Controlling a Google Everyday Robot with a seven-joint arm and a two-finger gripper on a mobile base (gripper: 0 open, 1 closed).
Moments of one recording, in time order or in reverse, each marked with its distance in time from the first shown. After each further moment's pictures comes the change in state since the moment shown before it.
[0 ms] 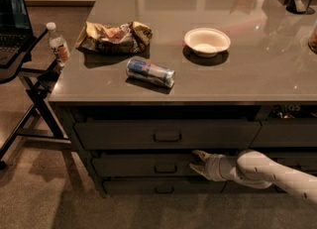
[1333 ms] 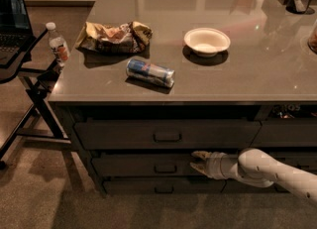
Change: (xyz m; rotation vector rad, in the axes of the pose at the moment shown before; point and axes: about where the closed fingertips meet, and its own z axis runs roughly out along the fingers) arm -0.008 -0.005 -0.008 0.013 -0.001 -0.014
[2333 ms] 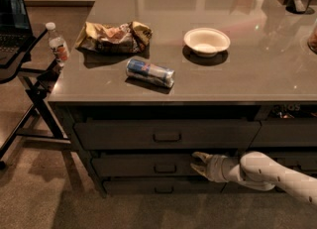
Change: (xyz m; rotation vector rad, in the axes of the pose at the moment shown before) arm 0.010 0.016 -0.004 -0.023 -0.016 0.011
